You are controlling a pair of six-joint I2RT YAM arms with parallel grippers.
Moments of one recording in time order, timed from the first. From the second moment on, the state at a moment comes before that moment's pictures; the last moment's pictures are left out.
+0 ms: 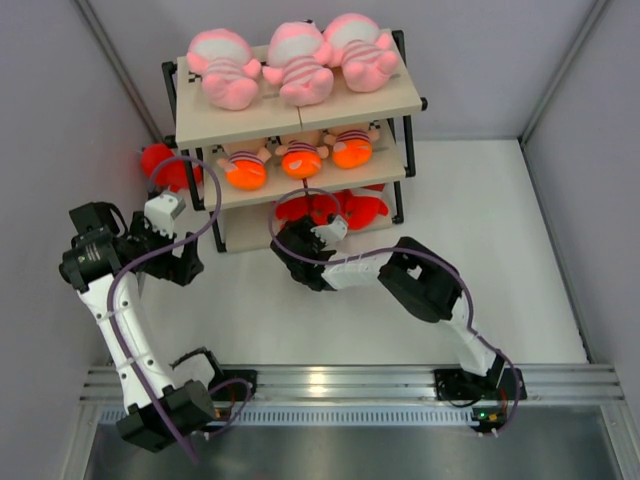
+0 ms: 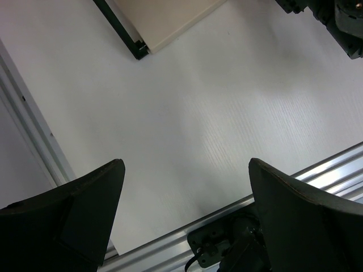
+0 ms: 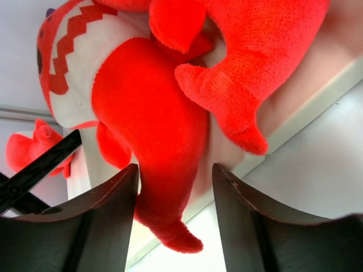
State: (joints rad) left arm 0.51 1.02 1.34 -1.36 0.63 0.77; right arm 1.05 2.22 1.47 0.17 0.94 1.44
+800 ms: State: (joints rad) left arm 0.53 1.07 1.30 -1.19 0.33 0.72; right arm 1.10 1.85 1.16 0.30 0.87 1.00
